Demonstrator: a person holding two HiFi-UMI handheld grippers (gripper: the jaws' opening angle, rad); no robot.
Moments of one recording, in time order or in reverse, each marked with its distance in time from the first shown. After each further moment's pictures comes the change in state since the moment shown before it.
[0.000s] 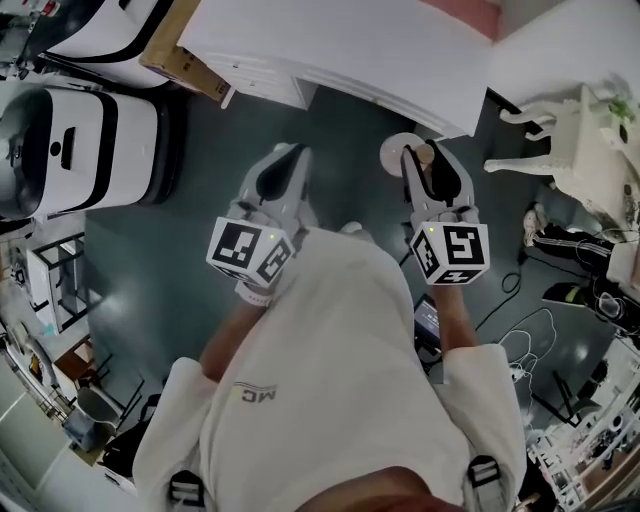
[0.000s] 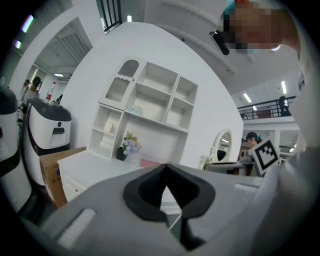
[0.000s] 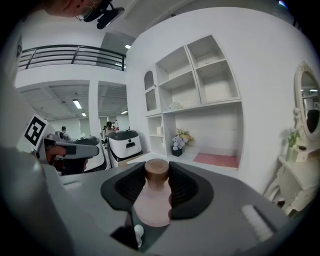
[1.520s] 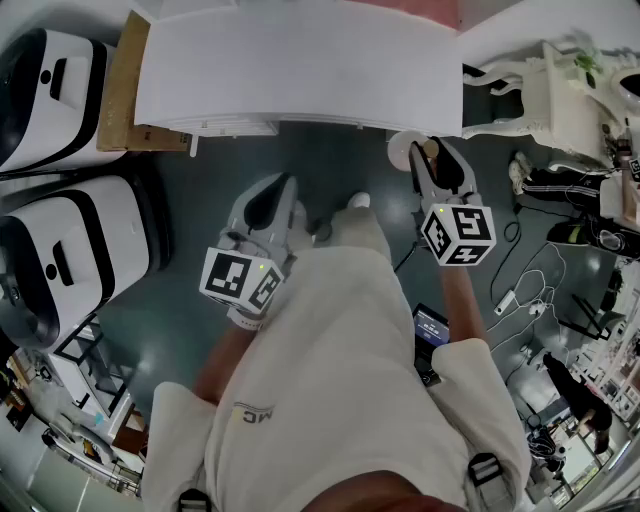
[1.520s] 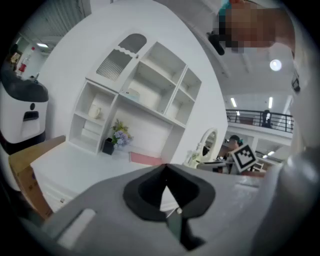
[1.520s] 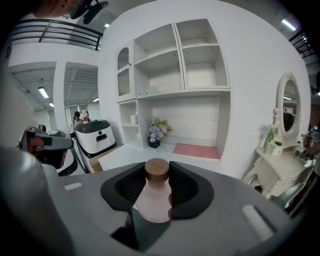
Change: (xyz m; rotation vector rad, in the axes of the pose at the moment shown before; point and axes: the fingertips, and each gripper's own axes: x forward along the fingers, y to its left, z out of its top) left arm 0.090 0.162 0.048 -0.051 0.137 -0.238; right arm 0.159 -0.046 0.023 0.088 0.127 -0.286
